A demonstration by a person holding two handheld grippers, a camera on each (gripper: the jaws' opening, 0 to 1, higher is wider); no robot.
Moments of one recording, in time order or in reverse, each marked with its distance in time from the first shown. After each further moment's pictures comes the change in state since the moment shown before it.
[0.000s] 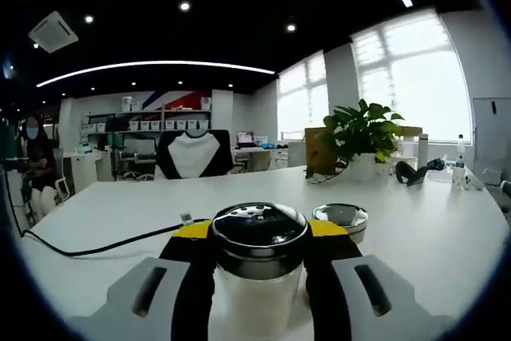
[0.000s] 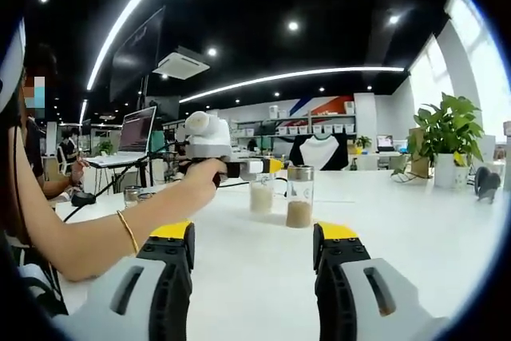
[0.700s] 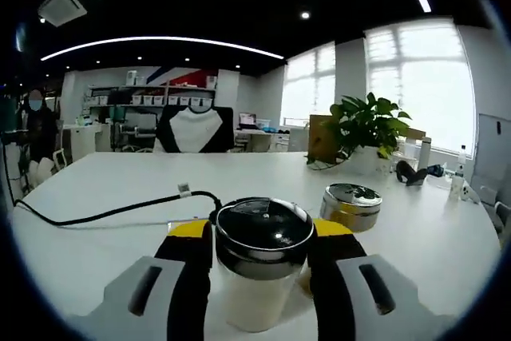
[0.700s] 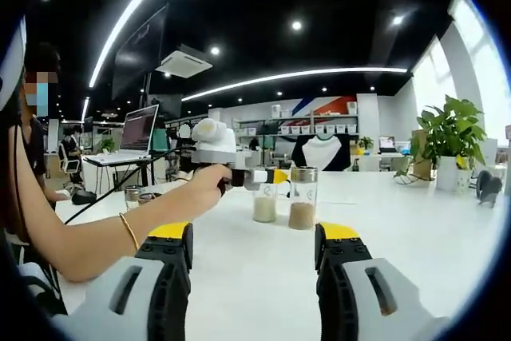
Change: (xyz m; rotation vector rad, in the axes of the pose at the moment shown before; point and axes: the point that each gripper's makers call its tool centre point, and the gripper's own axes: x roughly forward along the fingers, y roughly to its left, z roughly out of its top) left arm 0.011 0.008 -0.040 -0.113 0.102 0.000; right arm 0.006 0.003 0.002 -0.013 0.006 0.009
